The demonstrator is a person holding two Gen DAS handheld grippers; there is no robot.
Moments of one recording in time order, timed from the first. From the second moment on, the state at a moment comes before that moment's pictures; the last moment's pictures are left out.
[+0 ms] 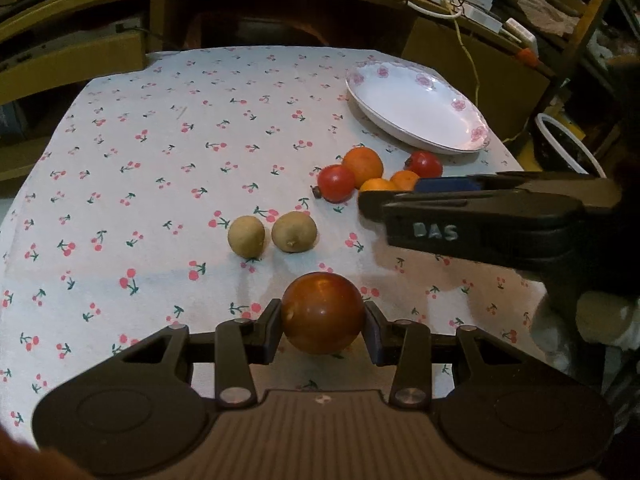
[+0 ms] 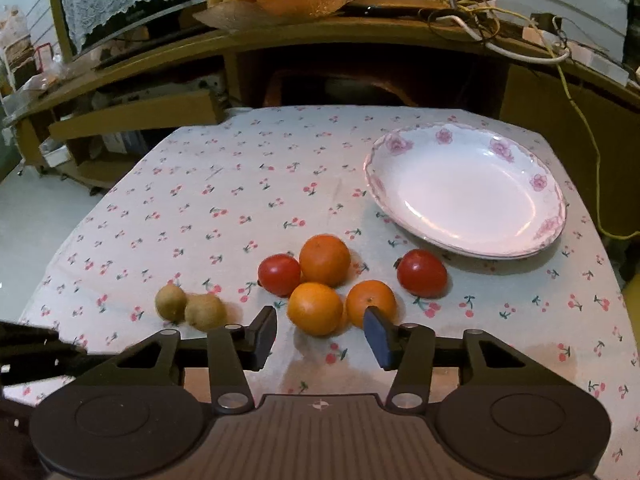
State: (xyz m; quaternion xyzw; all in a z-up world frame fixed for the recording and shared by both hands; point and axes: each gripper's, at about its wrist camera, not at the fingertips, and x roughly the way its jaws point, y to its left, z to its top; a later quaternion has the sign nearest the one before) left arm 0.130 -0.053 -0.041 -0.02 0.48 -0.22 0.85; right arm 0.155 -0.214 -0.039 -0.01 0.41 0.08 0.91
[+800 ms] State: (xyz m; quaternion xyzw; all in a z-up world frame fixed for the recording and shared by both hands) left arm 0.130 -0.052 -0.049 -0.02 0.49 -0.22 0.85; right arm 0.154 -0.213 -0.048 -0.05 0.44 0.13 0.89
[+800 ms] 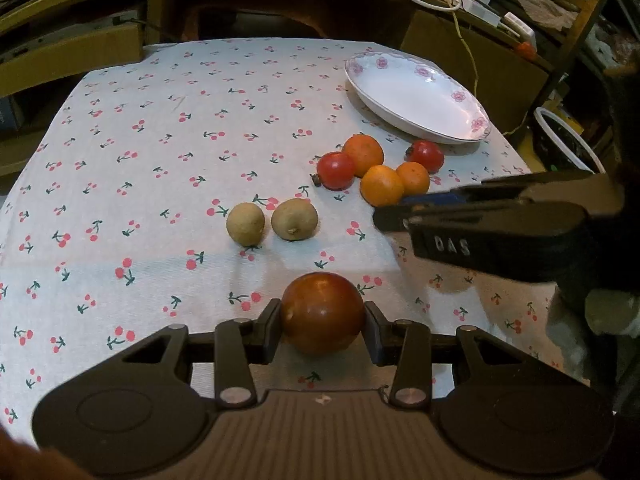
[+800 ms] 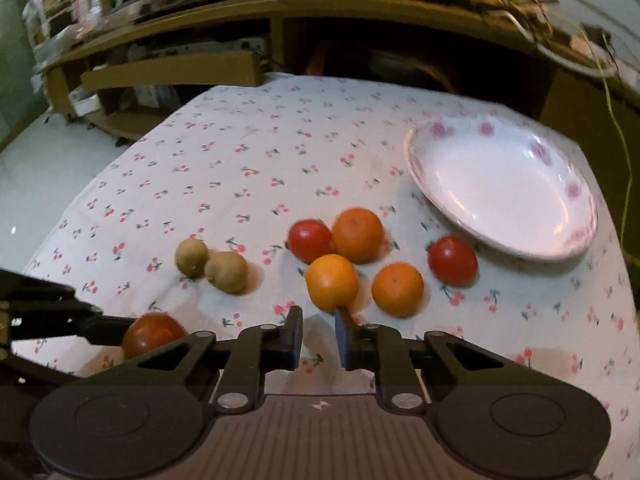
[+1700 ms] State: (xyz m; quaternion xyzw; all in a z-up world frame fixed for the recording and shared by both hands) left arm 0.127 -0.067 -0.046 0.01 0.49 -0.23 0.84; right arm 0.119 -0.212 -0.017 -0.06 0.41 0.07 0.91
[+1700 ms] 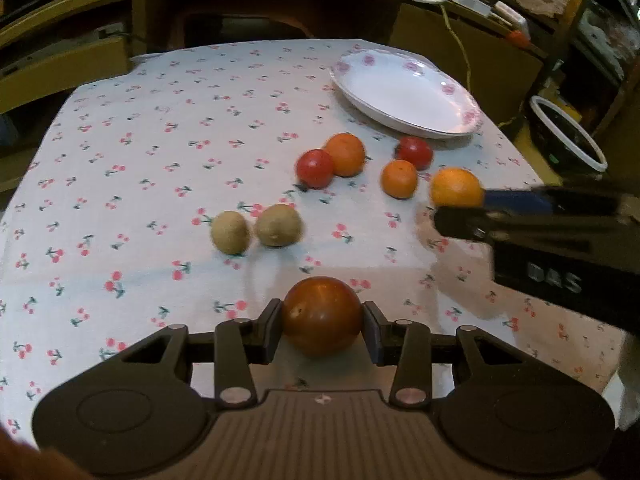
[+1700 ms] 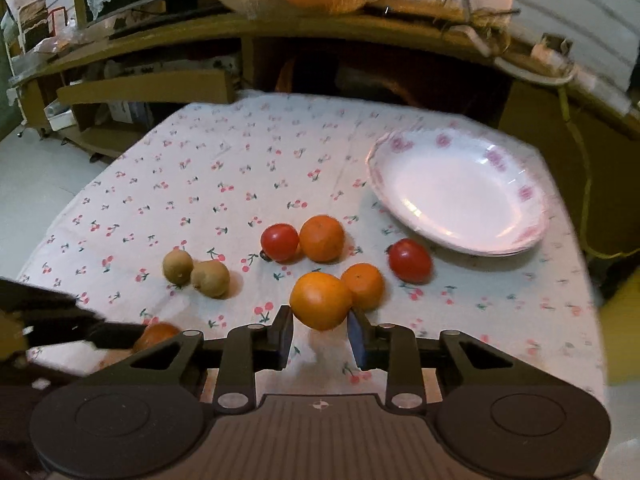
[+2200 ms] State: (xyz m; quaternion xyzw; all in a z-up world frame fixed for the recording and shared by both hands) left arm 0.113 -0.068 -0.028 0.01 0.46 -0.23 0.86; right arm 0.054 -0.223 0.017 -0.05 0.40 -0.01 0.91
